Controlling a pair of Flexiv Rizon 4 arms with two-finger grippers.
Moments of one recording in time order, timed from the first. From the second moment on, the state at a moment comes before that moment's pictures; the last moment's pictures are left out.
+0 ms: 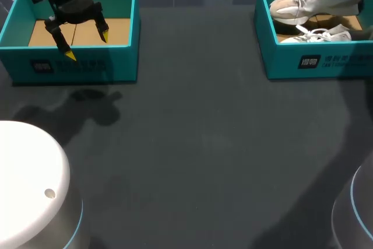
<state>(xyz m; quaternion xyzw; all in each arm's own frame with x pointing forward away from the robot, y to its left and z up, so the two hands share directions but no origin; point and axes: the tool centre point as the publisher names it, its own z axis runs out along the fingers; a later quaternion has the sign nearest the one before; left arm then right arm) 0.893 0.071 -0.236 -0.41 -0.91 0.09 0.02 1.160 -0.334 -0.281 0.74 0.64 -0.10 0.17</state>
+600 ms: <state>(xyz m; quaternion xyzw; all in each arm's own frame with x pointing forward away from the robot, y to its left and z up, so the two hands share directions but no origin) 0.893 0.071 -0.236 -0.41 -0.91 0.09 0.02 1.159 -0.339 -0.318 0.74 0.65 -0.10 0.14</state>
